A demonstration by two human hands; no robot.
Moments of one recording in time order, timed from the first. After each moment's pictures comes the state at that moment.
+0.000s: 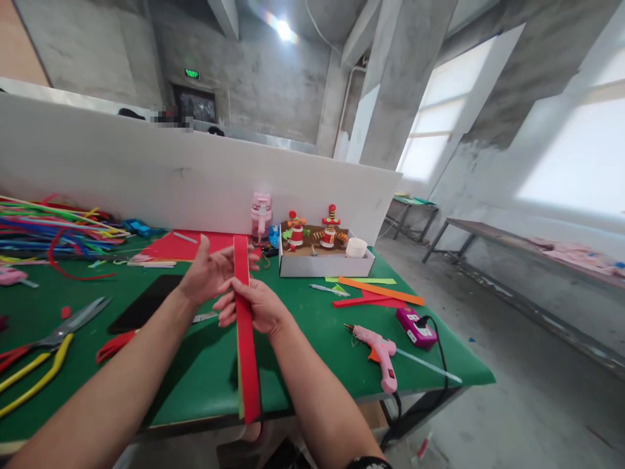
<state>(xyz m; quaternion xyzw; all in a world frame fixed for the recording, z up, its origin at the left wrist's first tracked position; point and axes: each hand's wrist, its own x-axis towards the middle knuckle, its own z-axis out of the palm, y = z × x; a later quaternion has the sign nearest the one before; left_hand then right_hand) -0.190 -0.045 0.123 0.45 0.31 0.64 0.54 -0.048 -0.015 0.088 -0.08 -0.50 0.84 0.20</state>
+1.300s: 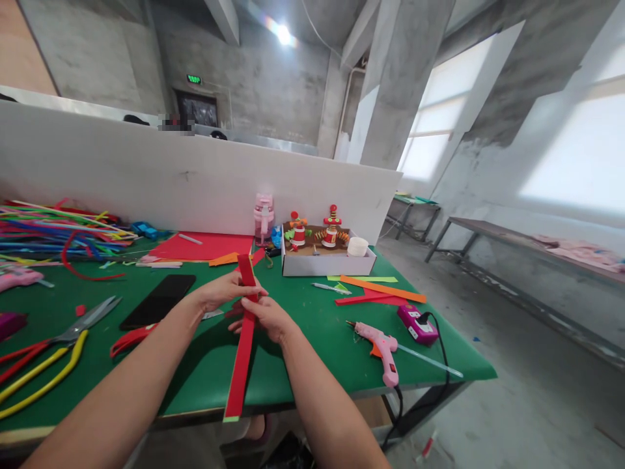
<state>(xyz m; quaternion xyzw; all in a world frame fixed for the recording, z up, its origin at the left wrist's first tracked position) -0.187 -0.047 0.086 0.55 0.49 0.43 0.52 -0.038 -0.012 0.041 -0.20 -0.53 0.80 0.18</state>
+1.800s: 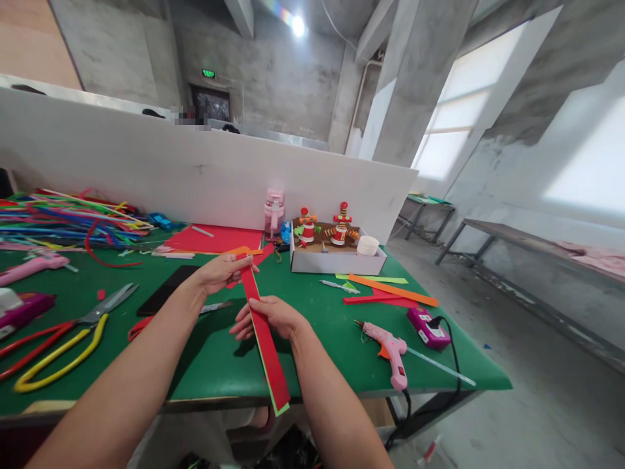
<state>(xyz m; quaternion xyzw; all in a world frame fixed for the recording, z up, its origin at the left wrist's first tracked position) -0.212 -0.045 0.096 0.48 0.52 0.54 0.46 -0.031 -0.014 0.047 -0.15 -0.56 0.82 0.07</state>
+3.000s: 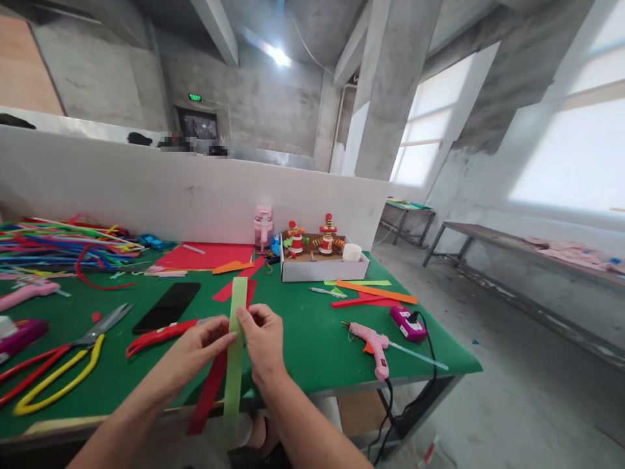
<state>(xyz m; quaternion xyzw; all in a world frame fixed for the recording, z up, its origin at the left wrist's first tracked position) -0.138 -0.171 0.093 0.52 0.57 0.51 0.38 -0.022 -0.105 0.092 -0.28 -0.50 0.64 0.51</state>
